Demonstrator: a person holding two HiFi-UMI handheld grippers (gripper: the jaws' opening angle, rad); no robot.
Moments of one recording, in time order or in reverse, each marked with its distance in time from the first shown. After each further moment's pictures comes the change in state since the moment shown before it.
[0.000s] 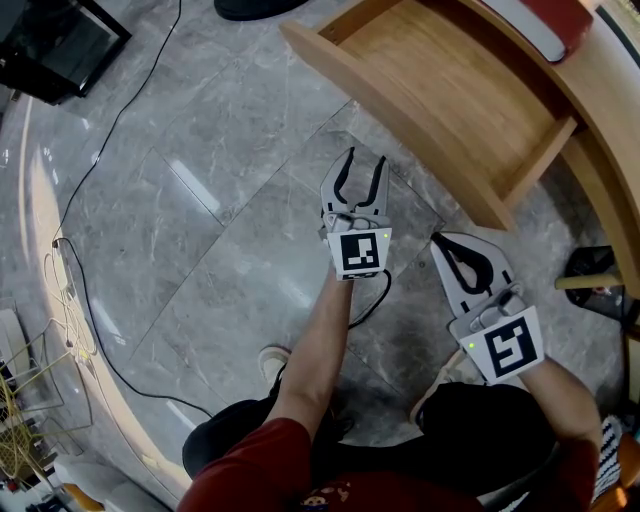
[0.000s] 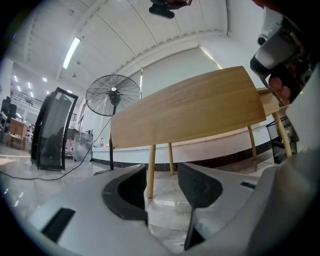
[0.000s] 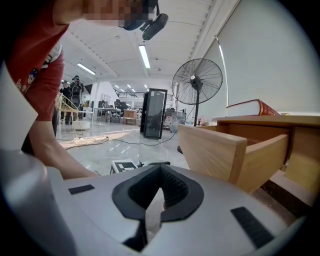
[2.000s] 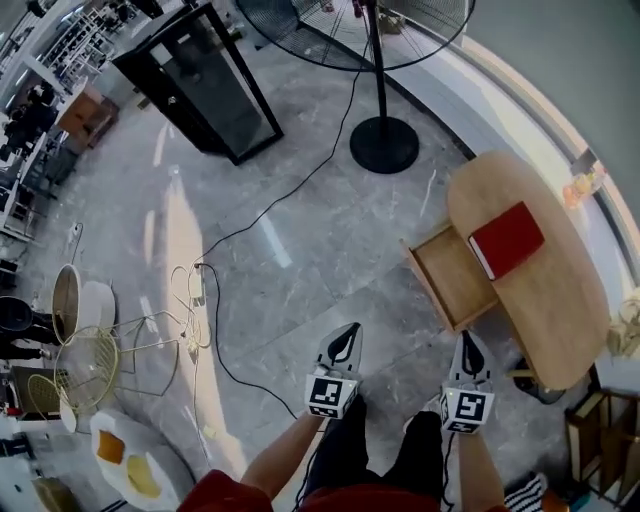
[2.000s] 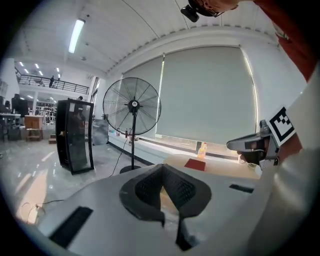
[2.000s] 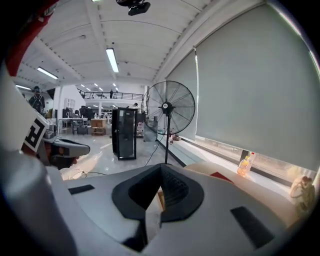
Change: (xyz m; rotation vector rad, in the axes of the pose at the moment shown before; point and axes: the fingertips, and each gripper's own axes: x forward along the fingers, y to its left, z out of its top) left arm -0.176 0.158 0.548 -0.218 0.349 0.073; right arm -0.136 -0.040 0.457 0.125 0.071 -0.329
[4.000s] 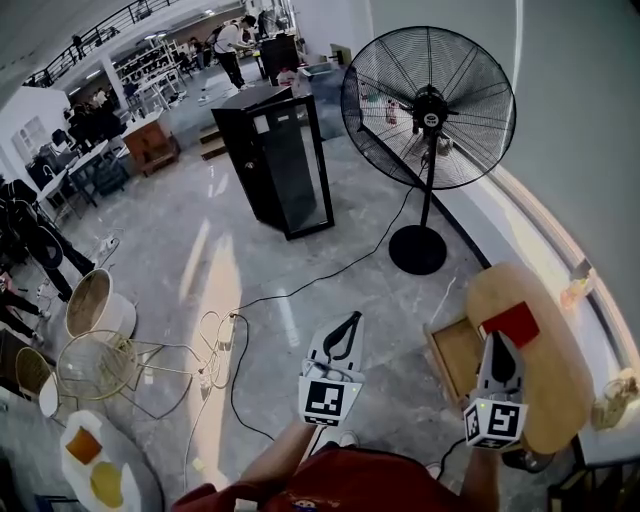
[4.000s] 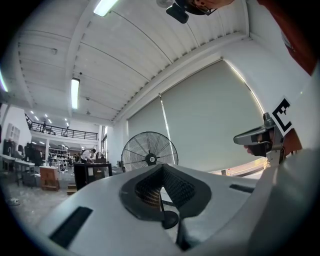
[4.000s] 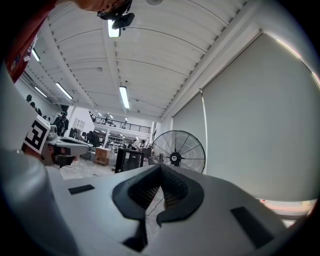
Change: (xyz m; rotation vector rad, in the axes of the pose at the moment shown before) left arm -0.165 0.051 0.311 0.255 -0.388 0.192; right arm -0.108 0.057 0.314 -0.055 -0.436 0.055
